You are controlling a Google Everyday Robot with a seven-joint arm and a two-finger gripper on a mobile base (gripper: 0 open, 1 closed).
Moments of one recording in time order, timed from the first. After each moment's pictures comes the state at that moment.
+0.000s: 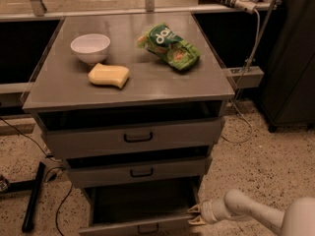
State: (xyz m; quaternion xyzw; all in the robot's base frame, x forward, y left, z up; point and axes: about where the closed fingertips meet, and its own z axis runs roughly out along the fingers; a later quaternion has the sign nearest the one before) arm 0.476 -0.175 0.183 -0.71 0.61 0.17 0.30
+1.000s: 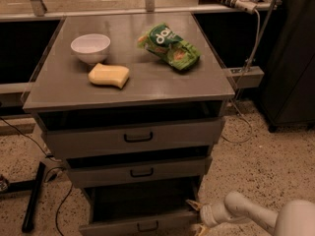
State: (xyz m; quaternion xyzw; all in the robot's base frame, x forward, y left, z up) arm 0.464 -0.175 0.161 -0.70 0.61 0.21 0.30
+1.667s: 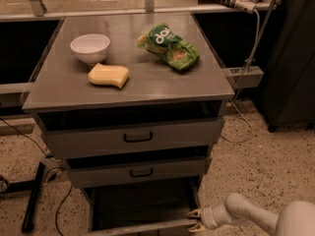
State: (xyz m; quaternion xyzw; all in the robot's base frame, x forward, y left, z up) arm 0.455 -0.178 0.159 -0.70 0.62 0.22 0.29
